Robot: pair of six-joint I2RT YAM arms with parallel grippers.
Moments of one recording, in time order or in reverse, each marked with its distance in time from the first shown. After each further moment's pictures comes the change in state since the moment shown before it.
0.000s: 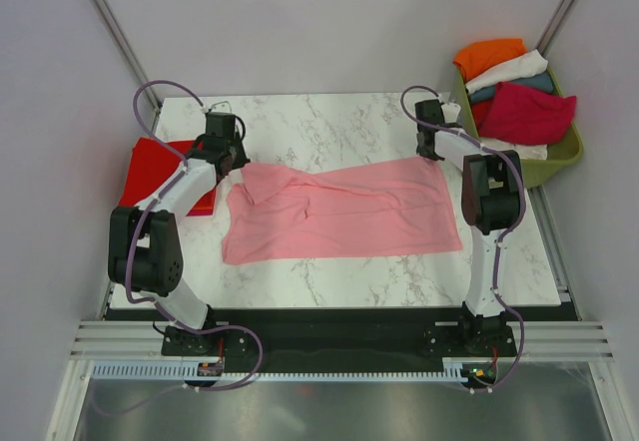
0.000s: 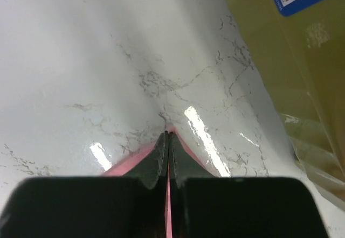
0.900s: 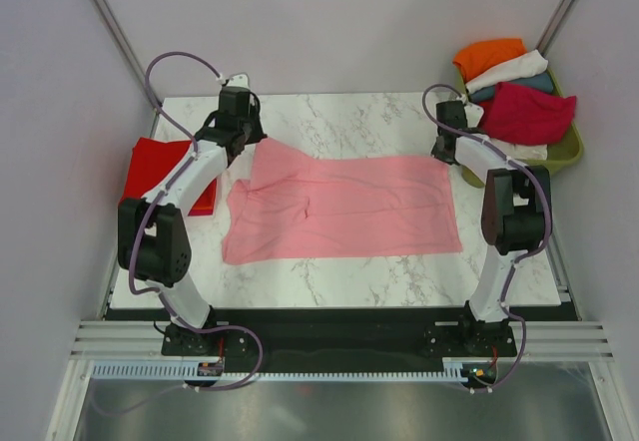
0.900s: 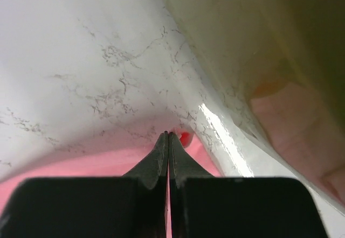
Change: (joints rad) left arm -0.085 0.077 0.235 -0.024 0.033 0.011; right arm -0.063 -0.232 -0.197 -0.004 -0.070 0.045
